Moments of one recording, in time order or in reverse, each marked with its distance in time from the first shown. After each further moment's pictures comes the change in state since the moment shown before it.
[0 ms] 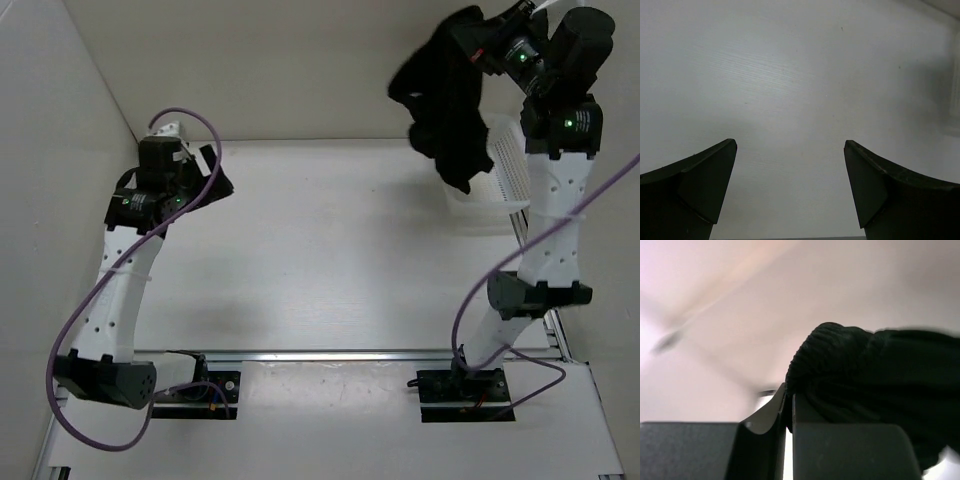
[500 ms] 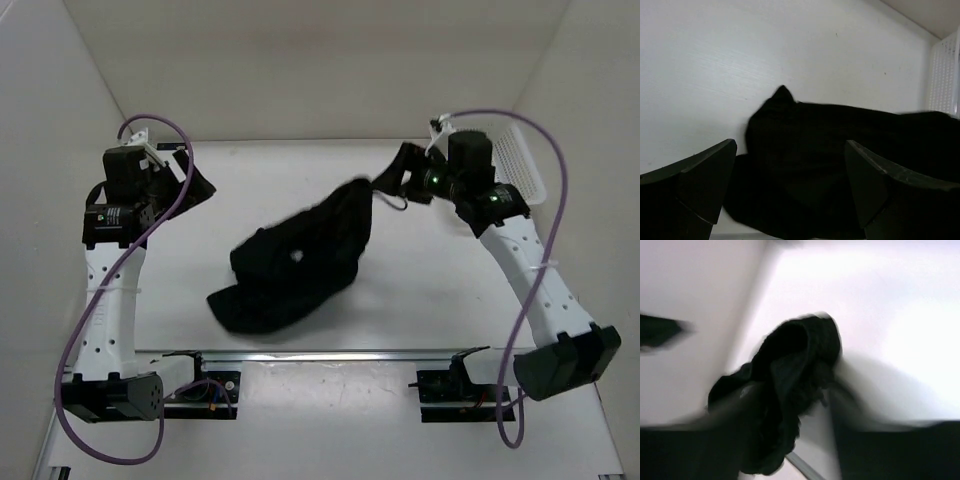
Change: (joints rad) left arm 0.230 -0.105 -0.023 -0.006 0.190 0.011; right arm 0.372 -0.537 -1.020 0.081 -0.026 -0.128
